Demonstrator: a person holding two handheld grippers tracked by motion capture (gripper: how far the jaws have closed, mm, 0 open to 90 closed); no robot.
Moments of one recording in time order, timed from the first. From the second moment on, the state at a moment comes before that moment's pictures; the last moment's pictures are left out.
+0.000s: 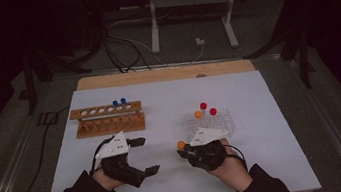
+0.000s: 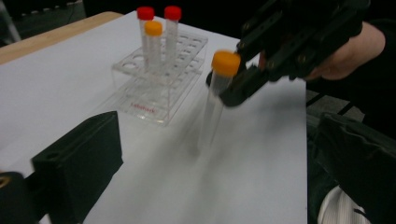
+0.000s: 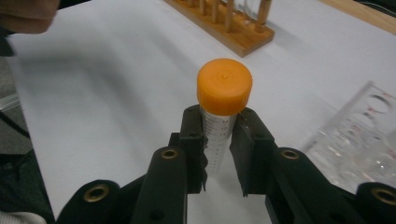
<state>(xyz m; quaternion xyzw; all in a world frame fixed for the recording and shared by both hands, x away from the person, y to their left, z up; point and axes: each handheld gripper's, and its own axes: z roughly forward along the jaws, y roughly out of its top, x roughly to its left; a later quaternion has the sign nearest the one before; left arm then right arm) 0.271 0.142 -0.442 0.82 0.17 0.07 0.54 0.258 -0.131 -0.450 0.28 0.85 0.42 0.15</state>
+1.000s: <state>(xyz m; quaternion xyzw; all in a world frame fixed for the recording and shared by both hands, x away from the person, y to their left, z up) 0.286 0.085 -0.434 0.83 0.12 0.08 0.54 0.254 -0.123 -0.449 0.27 0.85 0.43 0.15</state>
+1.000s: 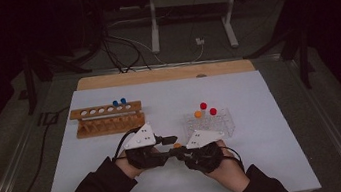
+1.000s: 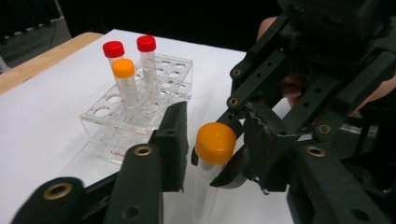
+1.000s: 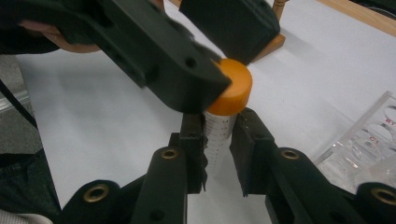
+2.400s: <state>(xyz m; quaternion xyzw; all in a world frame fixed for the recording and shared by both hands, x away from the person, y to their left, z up) 0.293 0.114 -0.413 0.83 0.14 0.12 0.53 0.255 -0.135 -0.442 0.28 0.83 0.46 0.15</state>
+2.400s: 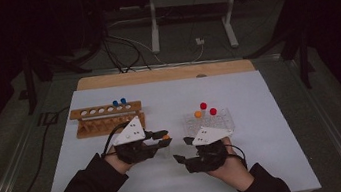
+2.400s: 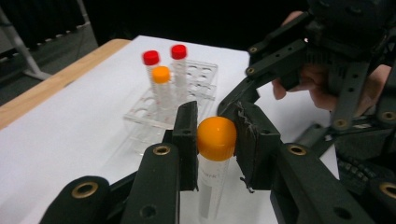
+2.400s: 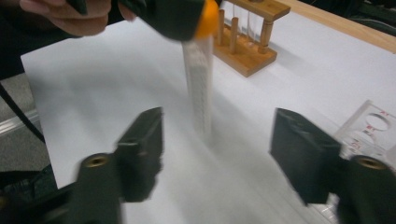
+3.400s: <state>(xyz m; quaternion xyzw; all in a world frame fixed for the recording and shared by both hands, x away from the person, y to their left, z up) 0.326 0.209 -0.370 0.77 0.24 0.24 0.53 0.256 -0.148 -0.433 0.28 0.80 0.50 0.13</state>
